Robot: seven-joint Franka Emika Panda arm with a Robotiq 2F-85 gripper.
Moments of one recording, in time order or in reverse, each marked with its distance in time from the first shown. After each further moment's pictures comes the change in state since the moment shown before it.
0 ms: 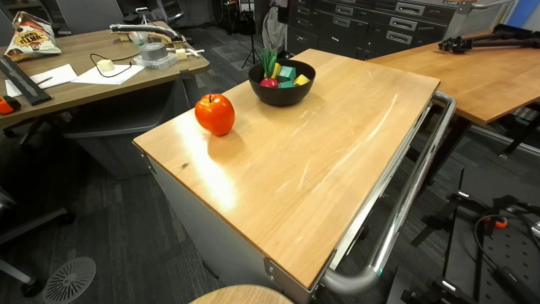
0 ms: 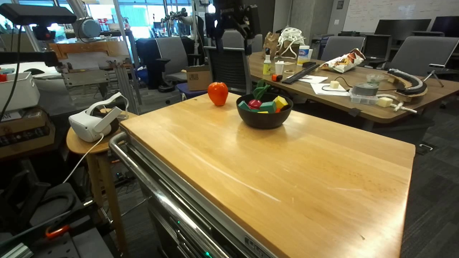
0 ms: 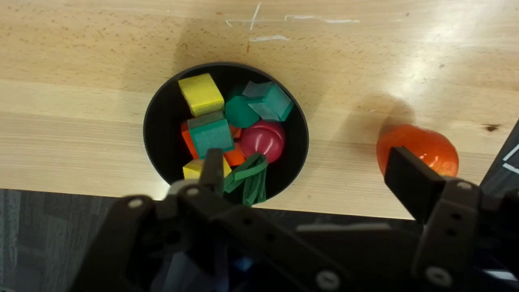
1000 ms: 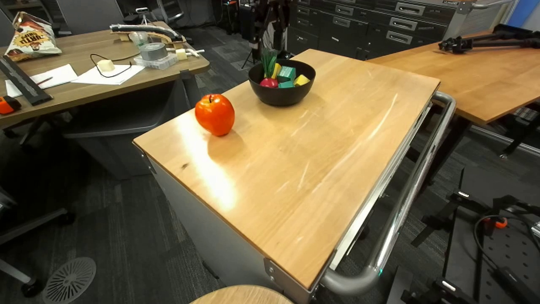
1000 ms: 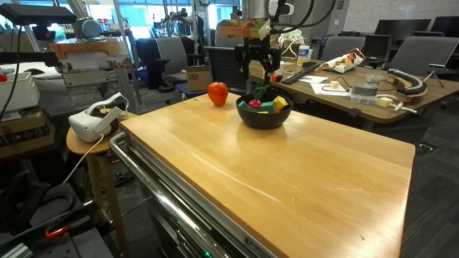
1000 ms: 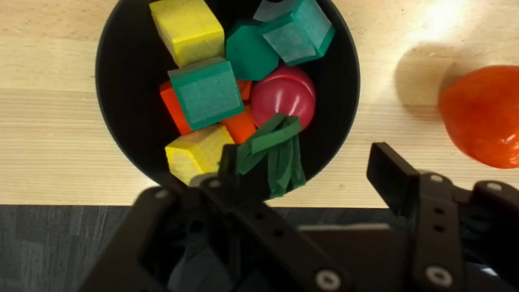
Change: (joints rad) arm -0.034 0.347 -0.011 0.287 0.072 0.026 -0.042
